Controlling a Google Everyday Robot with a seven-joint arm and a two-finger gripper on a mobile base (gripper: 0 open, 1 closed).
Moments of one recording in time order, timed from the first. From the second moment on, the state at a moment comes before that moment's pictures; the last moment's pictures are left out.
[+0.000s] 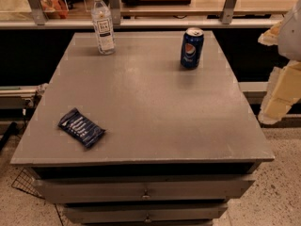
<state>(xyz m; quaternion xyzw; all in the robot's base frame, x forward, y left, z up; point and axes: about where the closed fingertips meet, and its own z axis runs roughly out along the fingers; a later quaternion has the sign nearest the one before) 0.438 -0.216 0.979 -0.60 0.78 -0.04 0.16</state>
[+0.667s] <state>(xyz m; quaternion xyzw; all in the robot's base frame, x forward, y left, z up) 0.454 -0.215 0.971 -0.59 0.78 -0.03 0.18</state>
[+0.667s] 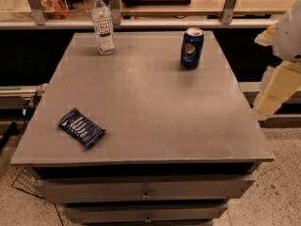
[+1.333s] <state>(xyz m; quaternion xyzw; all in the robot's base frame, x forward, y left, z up) 0.541 -0.222 0.933 -0.53 0.80 0.02 0.28</state>
